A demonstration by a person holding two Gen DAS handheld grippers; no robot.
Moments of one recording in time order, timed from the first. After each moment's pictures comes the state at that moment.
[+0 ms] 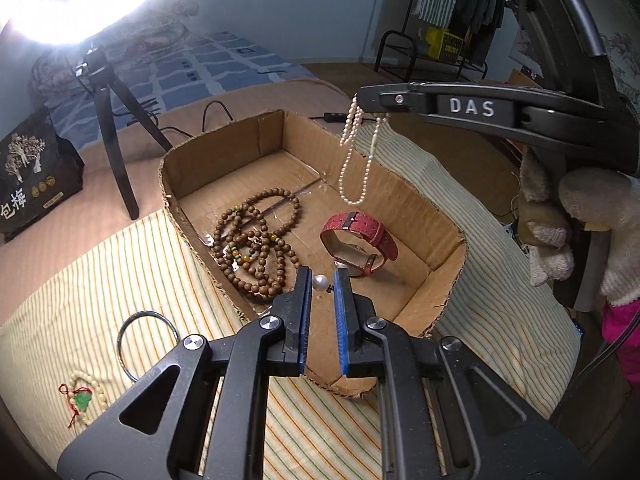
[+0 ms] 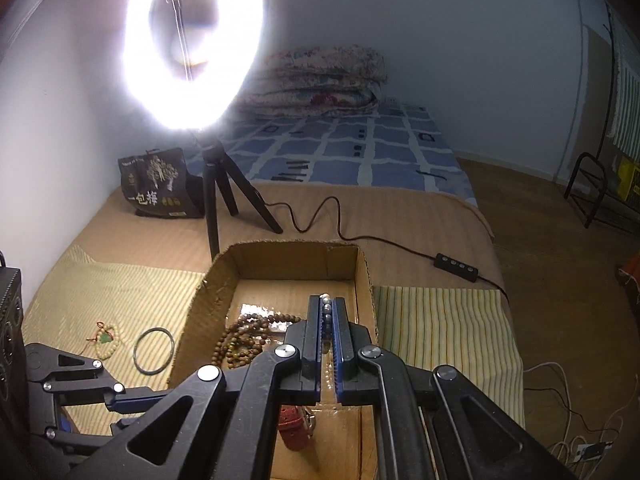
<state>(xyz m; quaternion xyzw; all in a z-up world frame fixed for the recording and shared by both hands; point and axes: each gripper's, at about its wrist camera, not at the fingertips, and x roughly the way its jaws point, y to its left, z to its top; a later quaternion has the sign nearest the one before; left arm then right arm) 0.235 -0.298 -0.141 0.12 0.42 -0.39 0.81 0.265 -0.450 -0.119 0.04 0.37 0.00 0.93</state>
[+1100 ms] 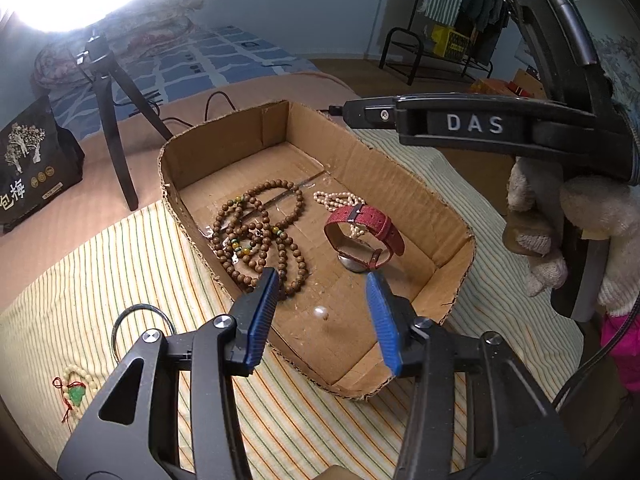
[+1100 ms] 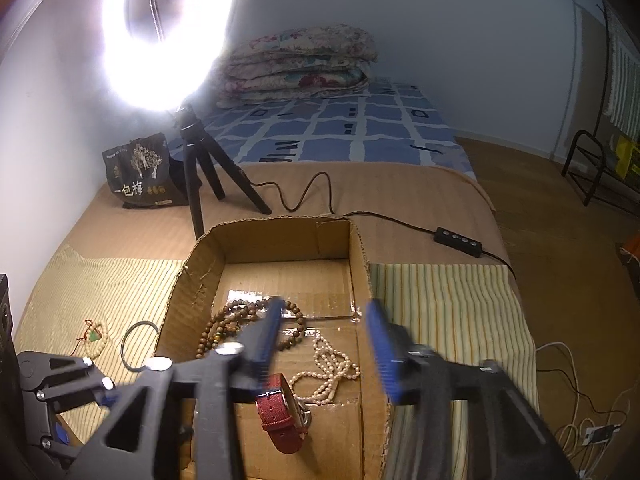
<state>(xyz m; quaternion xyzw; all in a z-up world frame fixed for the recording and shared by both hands) 0.236 -0.298 -0.147 0.12 0.43 -0.38 0.81 0.268 -0.458 -0.138 0.06 0.39 -0.02 0.92</state>
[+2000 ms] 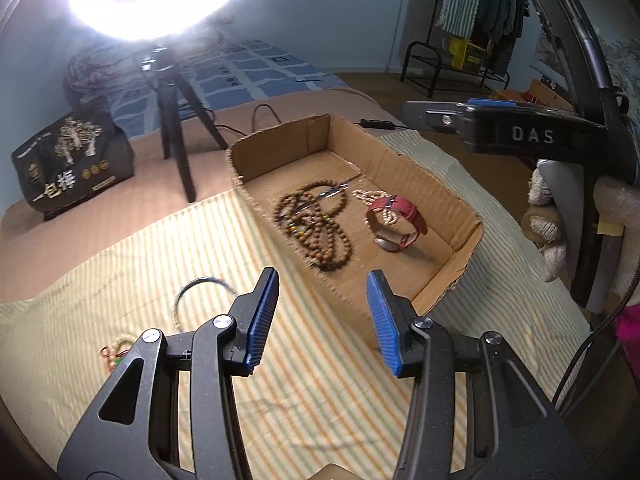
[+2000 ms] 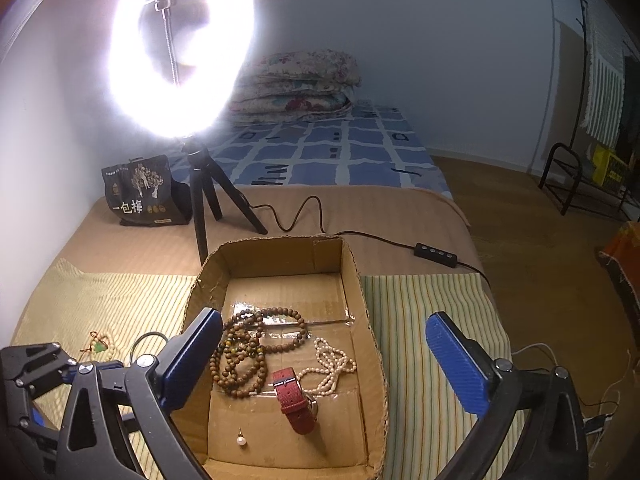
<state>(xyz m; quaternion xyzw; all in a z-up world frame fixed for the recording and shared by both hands) 0.216 -0.238 -0.121 0.12 0.40 -0.34 0.84 0.237 -0.437 -0.109 0.05 0.36 -0.05 0.93</state>
